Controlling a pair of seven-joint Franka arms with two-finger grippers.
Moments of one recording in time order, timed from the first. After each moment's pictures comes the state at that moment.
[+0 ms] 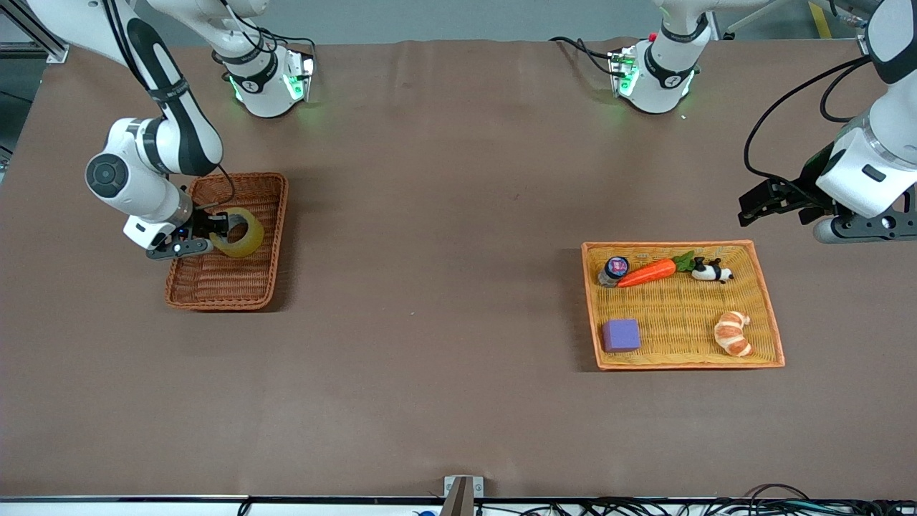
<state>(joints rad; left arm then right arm) 0.00 0.05 -0.11 -1.62 -0.02 1.68 -0.14 -0.06 0.15 -0.05 -2.49 -0.08 2.54 -0.22</state>
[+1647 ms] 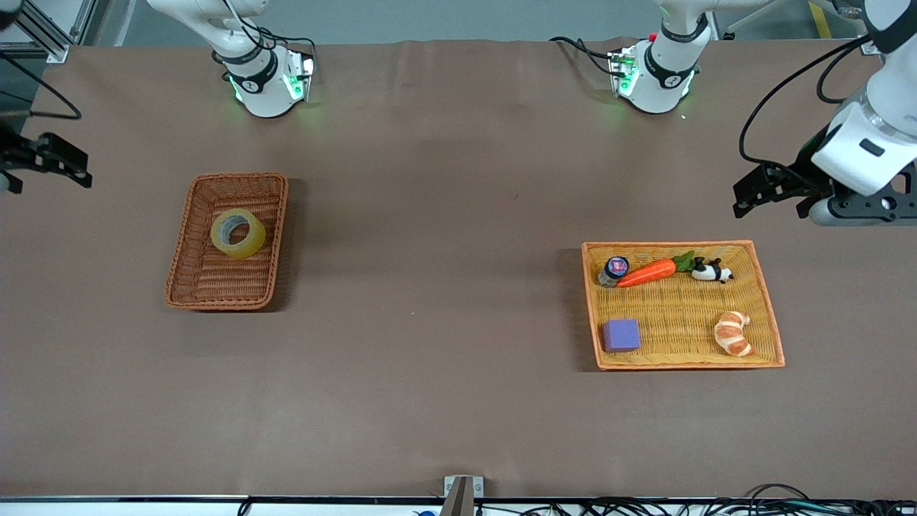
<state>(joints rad) -0.01 0.01 -0.15 -1.60 -0.02 1.68 -0.15 -0.04 -0.08 -0.02 -1.63 -0.08 1.55 -0.14</state>
